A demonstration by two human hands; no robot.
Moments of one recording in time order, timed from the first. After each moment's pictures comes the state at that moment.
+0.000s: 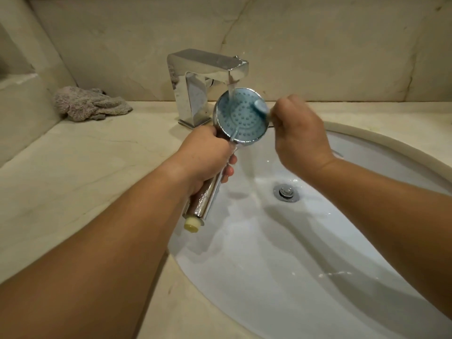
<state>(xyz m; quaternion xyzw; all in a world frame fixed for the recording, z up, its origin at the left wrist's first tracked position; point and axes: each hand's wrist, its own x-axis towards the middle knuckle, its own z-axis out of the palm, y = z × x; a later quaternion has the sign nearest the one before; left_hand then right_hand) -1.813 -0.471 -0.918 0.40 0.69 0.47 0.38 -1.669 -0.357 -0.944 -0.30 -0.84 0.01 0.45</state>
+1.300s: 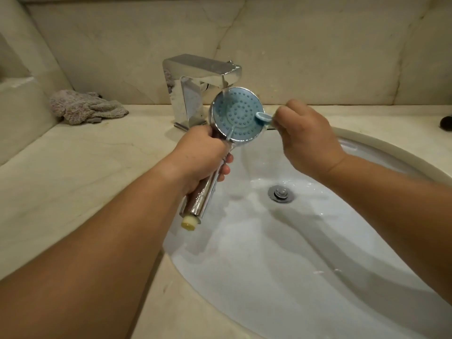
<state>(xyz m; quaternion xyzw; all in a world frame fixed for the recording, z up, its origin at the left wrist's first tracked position) -1.813 -0.472 -0.915 0.41 0.68 0.47 0.38 -1.646 -0.347 -0.937 -0.25 -0.88 -0.07 0.40</state>
